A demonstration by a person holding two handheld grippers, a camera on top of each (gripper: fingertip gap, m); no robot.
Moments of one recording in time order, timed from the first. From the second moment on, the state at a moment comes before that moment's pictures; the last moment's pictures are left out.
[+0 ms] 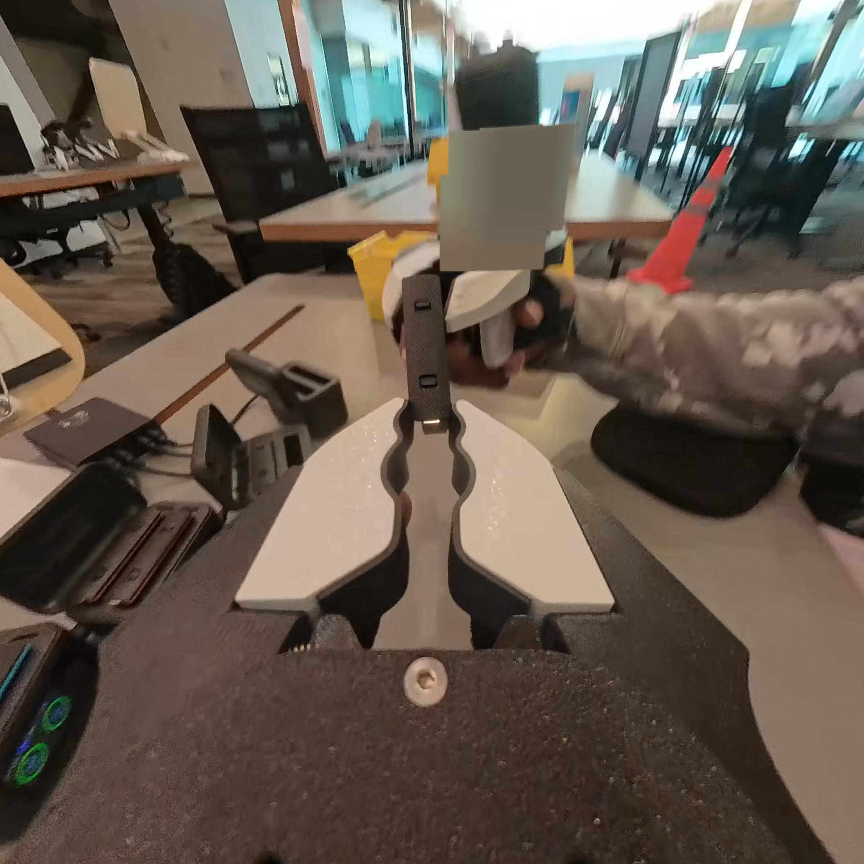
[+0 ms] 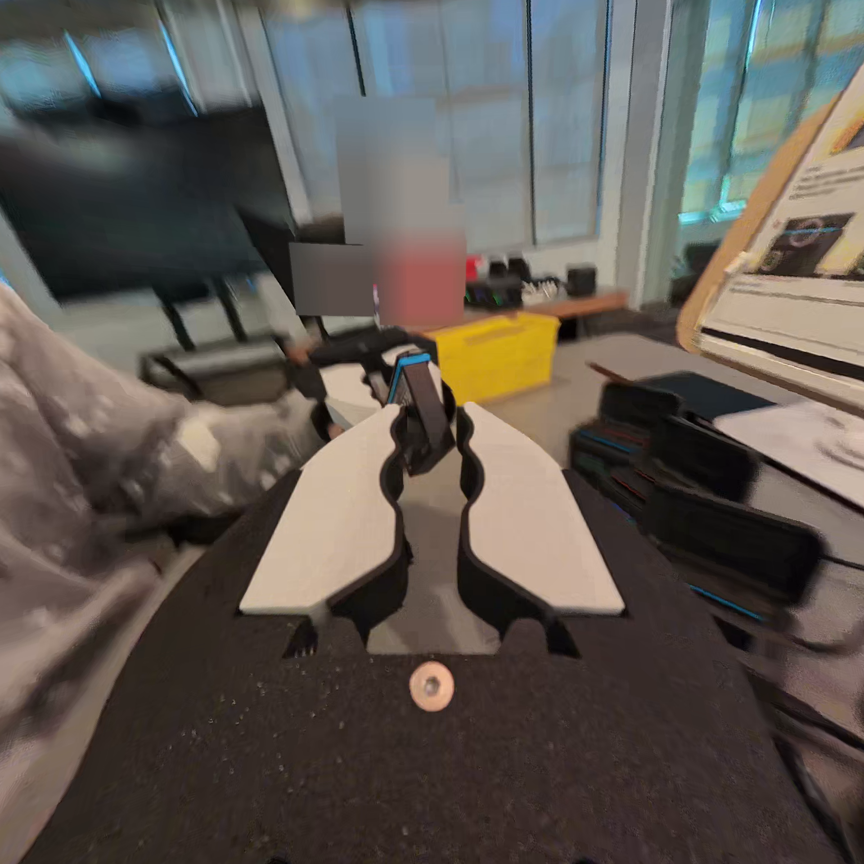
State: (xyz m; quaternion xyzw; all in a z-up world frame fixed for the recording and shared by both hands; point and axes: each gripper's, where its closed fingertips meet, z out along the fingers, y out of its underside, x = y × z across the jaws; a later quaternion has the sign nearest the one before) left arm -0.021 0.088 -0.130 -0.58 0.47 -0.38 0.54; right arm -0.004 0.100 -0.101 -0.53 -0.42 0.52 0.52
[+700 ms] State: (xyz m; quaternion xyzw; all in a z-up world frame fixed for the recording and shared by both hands) left arm -0.018 0.098 -0.201 -0.63 0.56 -0.22 0.48; right arm -0.011 0.103 -0.200 -0.53 -0.80 0.03 0.29
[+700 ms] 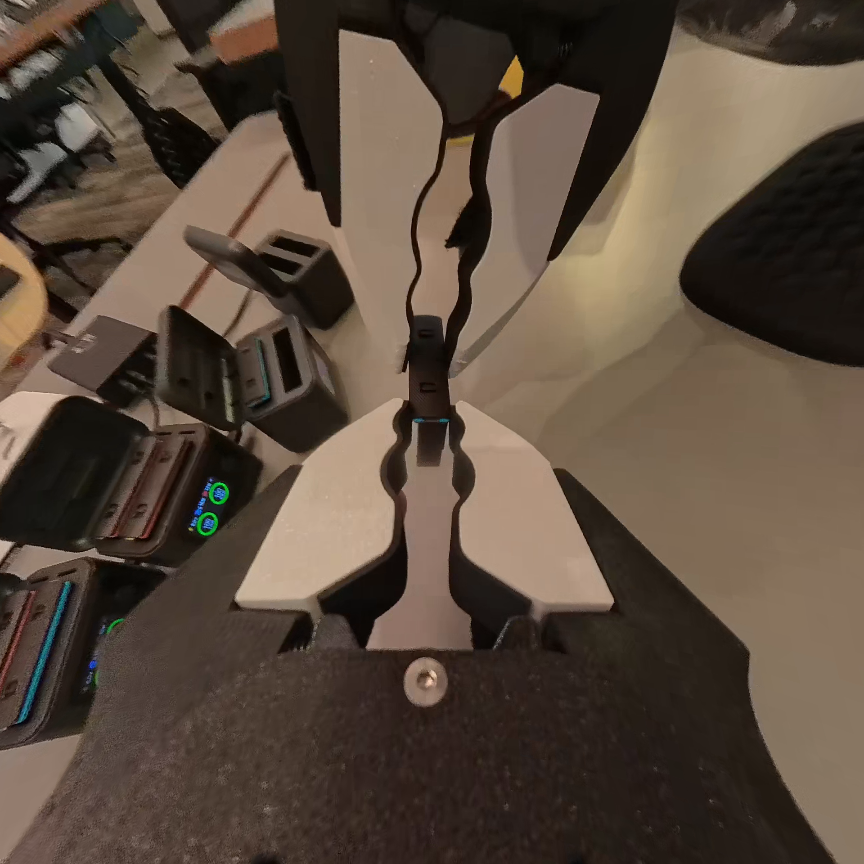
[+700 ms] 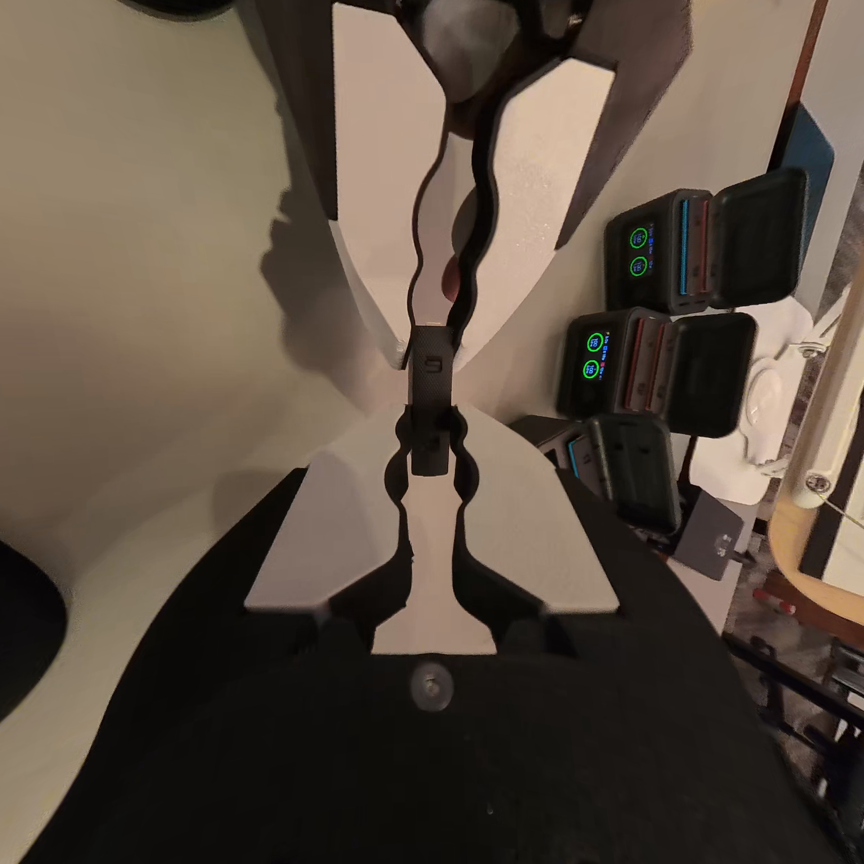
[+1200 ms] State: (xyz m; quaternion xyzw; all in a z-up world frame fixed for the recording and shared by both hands) left arm -0.056 0.151 -0.159 -0.64 0.41 -0.17 0.63; right arm 0.015 0.204 -0.178 -0.48 -0.85 0.01 0.21
